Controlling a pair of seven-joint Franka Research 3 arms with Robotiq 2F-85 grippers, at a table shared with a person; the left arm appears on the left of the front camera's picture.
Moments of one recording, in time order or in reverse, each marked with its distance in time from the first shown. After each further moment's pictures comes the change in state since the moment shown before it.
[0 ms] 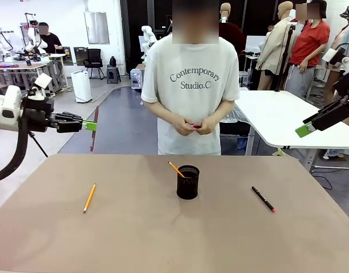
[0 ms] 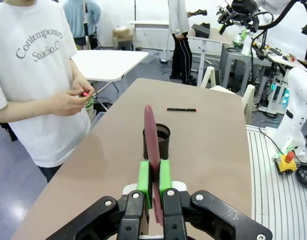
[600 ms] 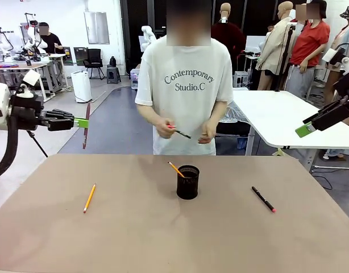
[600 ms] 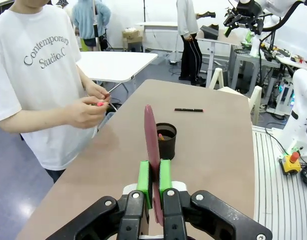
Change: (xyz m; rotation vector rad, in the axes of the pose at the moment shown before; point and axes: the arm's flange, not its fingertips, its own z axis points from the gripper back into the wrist) left arm 0.002 -0.007 0.020 0.045 -0.006 -0.009; right arm 0.000 0.000 0.000 0.000 0.000 0.000
